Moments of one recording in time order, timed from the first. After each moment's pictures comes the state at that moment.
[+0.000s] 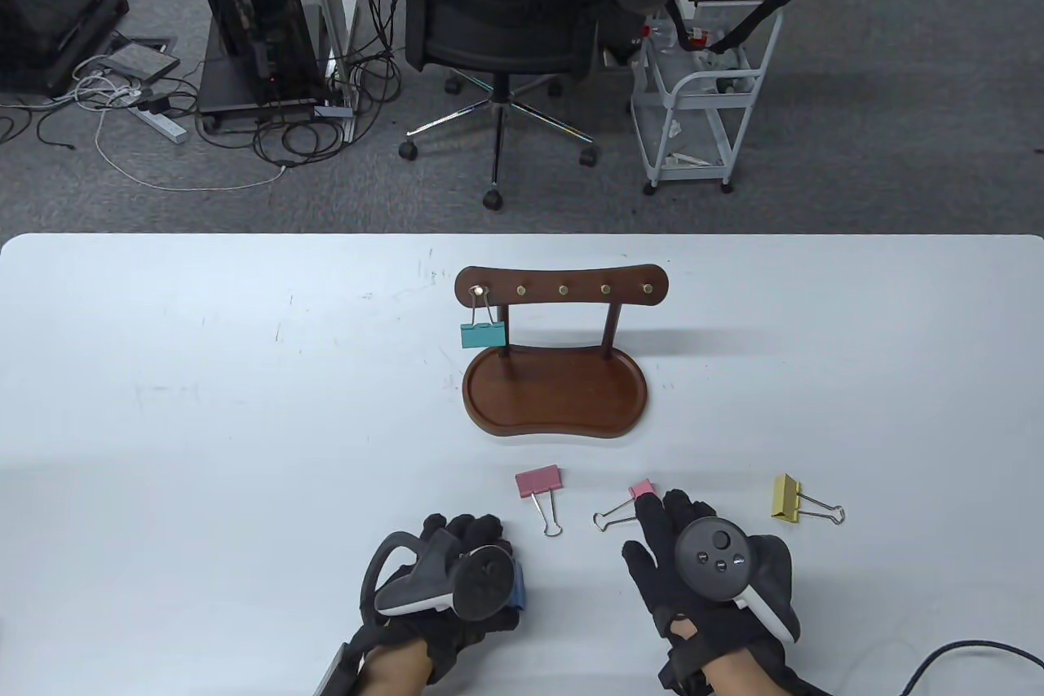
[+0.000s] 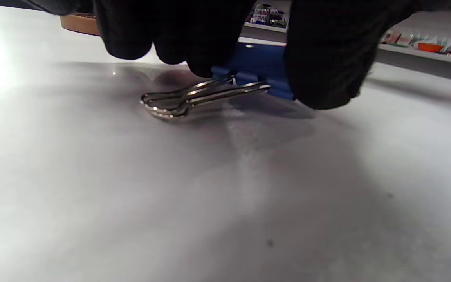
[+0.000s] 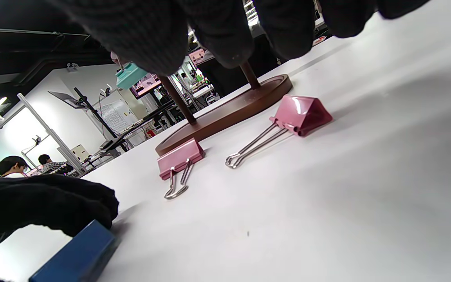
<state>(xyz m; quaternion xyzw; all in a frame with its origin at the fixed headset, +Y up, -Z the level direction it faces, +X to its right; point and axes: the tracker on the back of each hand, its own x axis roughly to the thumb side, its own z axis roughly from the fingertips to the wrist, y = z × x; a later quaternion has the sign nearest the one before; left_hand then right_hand) -0.098 -0.756 -0.231 -0.15 -0.30 0.03 0.94 0.168 -0.726 -0.222 0.07 0.06 0.96 0.27</state>
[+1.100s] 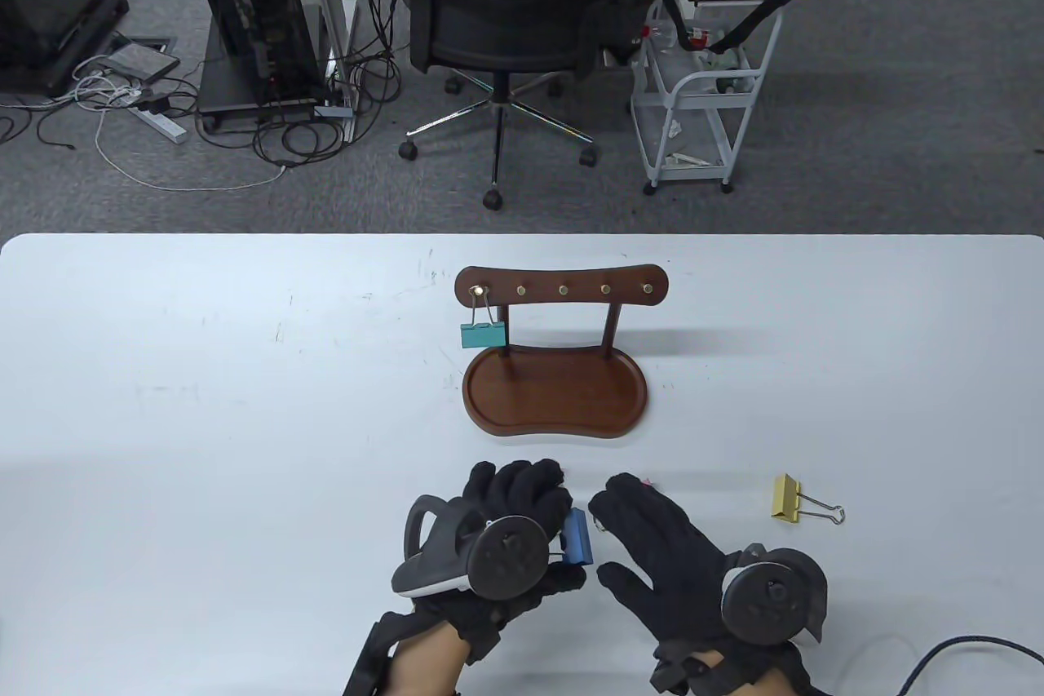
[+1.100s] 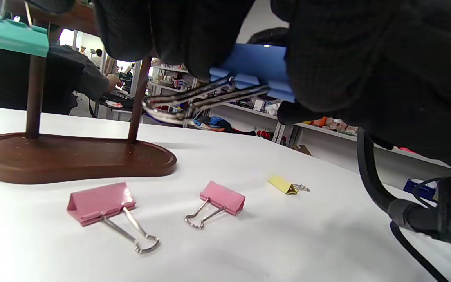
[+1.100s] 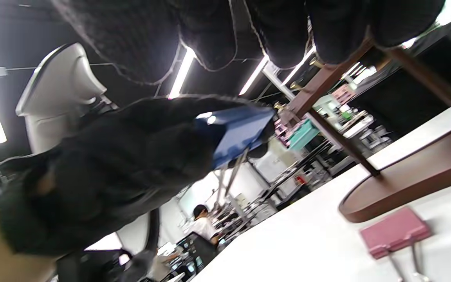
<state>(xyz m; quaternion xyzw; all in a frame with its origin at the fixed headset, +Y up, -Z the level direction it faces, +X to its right) -0.061 -0.654 -0.228 -0.02 -0.34 0.13 0.93 0.159 -0.686 -0.201 0.34 -0.09 0.84 0.41</state>
